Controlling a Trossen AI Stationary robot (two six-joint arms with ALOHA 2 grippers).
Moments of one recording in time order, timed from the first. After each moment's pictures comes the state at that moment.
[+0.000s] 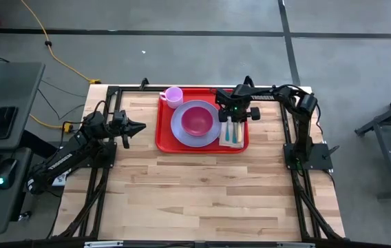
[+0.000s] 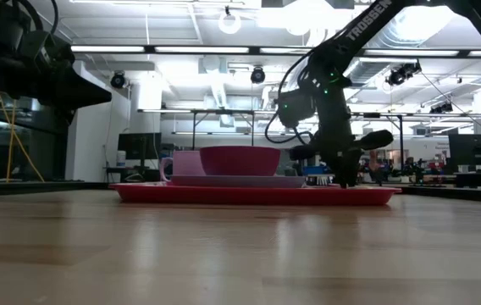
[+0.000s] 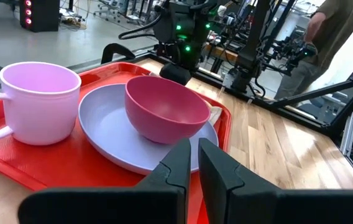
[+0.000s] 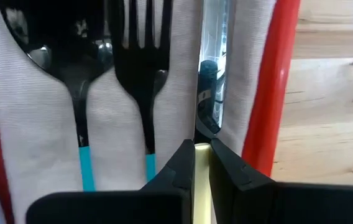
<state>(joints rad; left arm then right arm) 0.69 0.01 0.09 -0.21 0.43 -0.25 -0.54 1.93 1.29 -1.03 0.10 1.06</state>
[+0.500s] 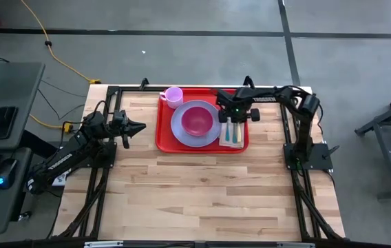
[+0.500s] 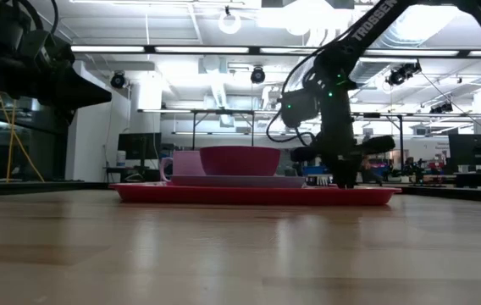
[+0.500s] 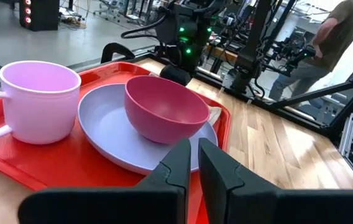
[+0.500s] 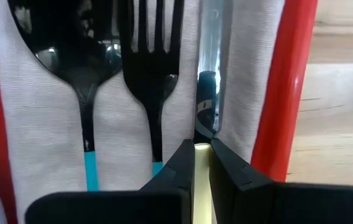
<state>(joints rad) 0.69 0.01 0.09 -0.21 0.43 -0.26 -0.53 1.93 1.23 -0.92 0.09 1.07</state>
